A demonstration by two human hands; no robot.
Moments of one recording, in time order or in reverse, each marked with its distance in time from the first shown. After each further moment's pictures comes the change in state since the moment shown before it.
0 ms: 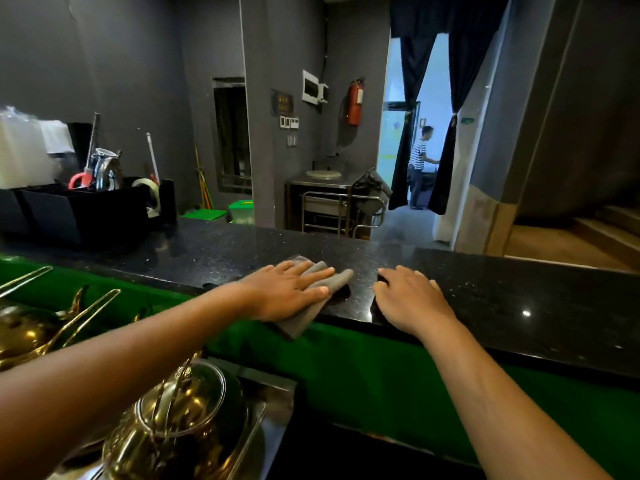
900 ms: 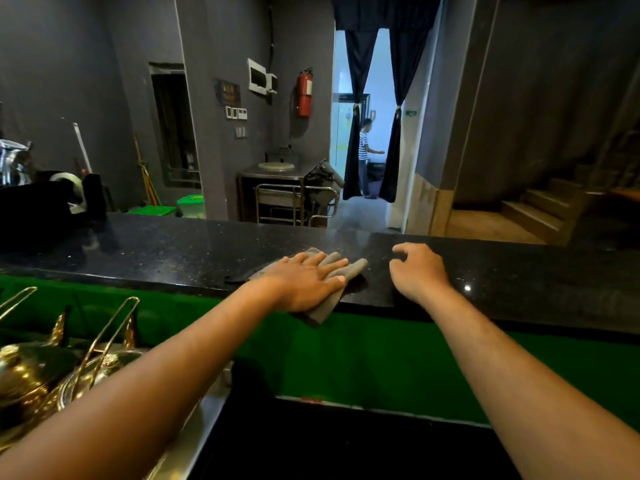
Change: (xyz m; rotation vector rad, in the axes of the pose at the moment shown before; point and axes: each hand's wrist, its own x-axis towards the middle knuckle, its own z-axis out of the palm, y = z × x) left_hand 0.044 0.137 0.006 0.029 -0.009 0.087; right_hand -0.044 0.106 -0.051 0.321 0.272 0.218
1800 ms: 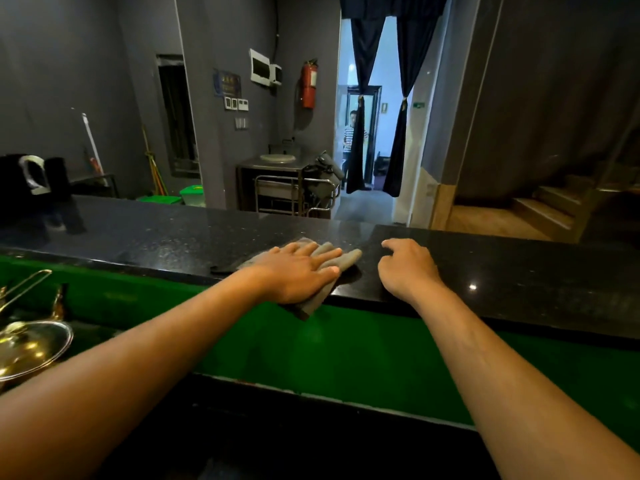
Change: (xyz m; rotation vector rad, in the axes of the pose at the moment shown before) left_hand 0.033 0.130 0.001 0.002 0.021 -0.078; right_hand 0.024 0.101 -0.068 -0.122 -0.128 -0.081
